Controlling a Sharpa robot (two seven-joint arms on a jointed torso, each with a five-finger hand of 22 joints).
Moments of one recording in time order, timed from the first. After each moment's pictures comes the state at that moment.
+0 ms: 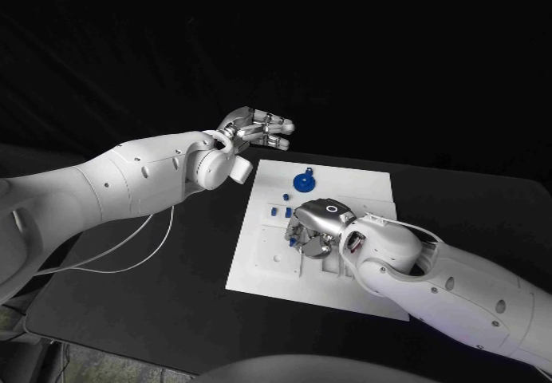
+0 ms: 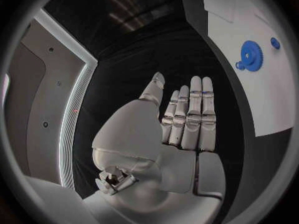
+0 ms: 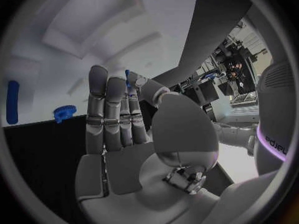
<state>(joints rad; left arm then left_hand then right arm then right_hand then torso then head) 1.31 -0.60 -0.09 1.07 -0.18 -0.10 0.31 1.37 0.05 -0.07 -0.08 0.10 0.98 0.16 0.07 0.06 1.10 0.13 0.06 0.06 1.26 0.09 0.07 0.09 0.07 1.06 0.07 0.20 0.16 0.88 -0.58 0.19 1.57 -1.92 -0.11 -0.17 1.25 -0.11 0.63 -0.26 0.18 1.27 0.08 0.06 0.07 1.38 0.02 0.06 0.07 1.45 -0.06 0.74 0.75 0.11 1.43 -0.09 0.44 0.93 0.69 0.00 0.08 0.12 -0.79</state>
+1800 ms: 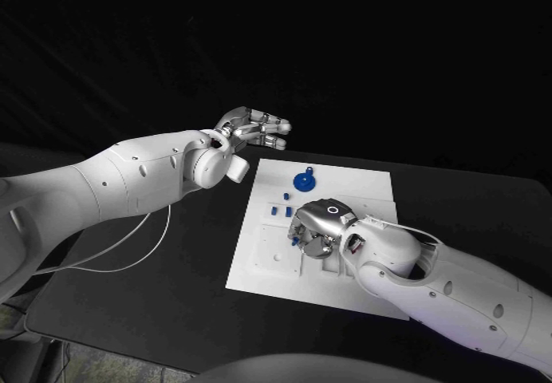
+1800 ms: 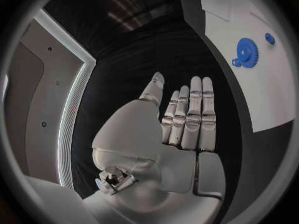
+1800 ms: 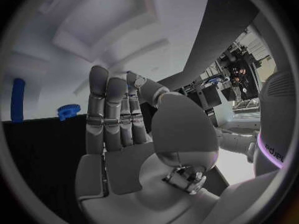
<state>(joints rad) 1.31 -0.61 -0.09 1.06 -0.18 -0.09 0.30 1.37 0.05 -0.07 -0.07 0.10 0.98 0.16 0.07 0.06 1.09 0.14 0.06 0.06 1.26 0.09 0.07 0.09 0.07 1.06 0.08 0.20 0.13 0.87 -0.58 0.18 1.57 -1.98 -0.11 -0.20 1.25 -0.11 0.64 -0.26 0.18 1.27 0.07 0.06 0.07 1.38 0.02 0.06 0.06 1.45 -0.06 0.75 0.75 0.11 1.44 -0.09 0.41 0.98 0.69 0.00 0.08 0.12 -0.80</state>
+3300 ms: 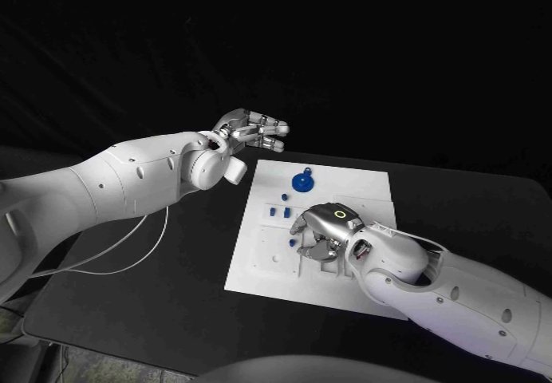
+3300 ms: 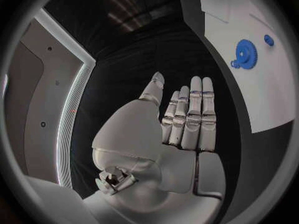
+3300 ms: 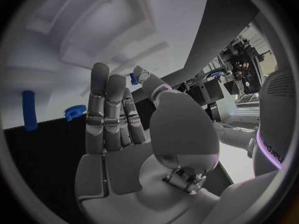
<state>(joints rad) 1.30 -0.61 -0.09 1.06 -0.18 -0.08 0.29 1.37 0.05 -0.07 -0.07 0.09 0.97 0.16 0.07 0.06 1.09 0.13 0.06 0.06 1.26 0.09 0.07 0.09 0.07 1.06 0.08 0.20 0.12 0.87 -0.63 0.15 1.60 -1.92 -0.21 -0.22 1.30 -0.20 0.39 -0.18 0.16 1.09 0.12 0.06 0.07 1.10 0.10 0.06 0.06 1.43 -0.02 0.75 0.66 0.15 1.47 -0.04 0.28 0.93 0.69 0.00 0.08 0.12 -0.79</state>
